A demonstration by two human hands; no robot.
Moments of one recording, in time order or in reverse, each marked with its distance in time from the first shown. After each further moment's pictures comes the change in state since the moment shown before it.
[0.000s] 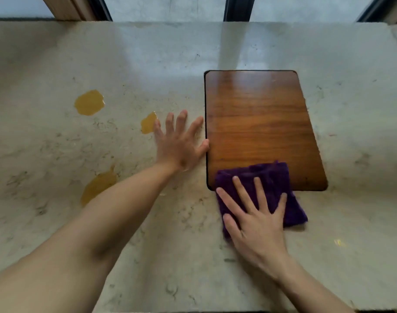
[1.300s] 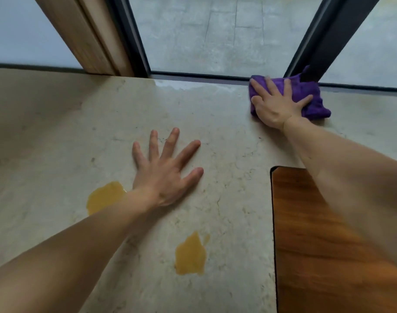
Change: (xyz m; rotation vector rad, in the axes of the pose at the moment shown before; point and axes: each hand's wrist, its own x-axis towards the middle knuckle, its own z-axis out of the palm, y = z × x) left_hand 0.182 -0.176 -0.010 -0.034 -0.224 -0.095; right_hand 0.569 0.012 -0.107 0.064 -0.049 0.143
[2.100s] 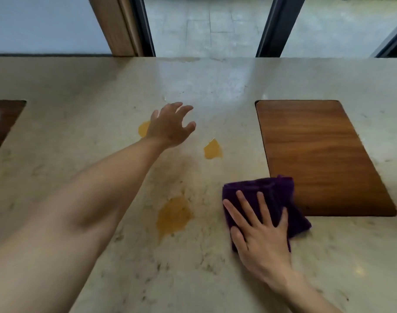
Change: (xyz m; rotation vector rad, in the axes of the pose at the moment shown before) left_hand -0.114 -0.035 -0.029 -0.184 0.155 0.150; right_hand -0.523 -0.070 0.161 -0.120 0.130 -0.130
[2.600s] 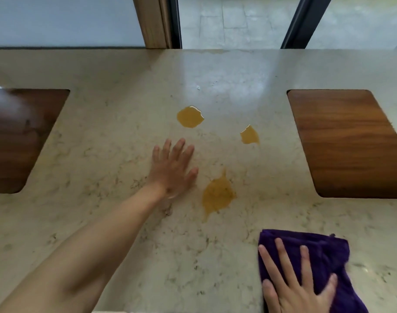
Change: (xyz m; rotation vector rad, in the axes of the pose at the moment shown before) left_hand -0.168 -0.084 0.025 0.180 -0.206 -0.005; right_hand -0.132 -0.088 0.037 -0.116 0.057 0.141
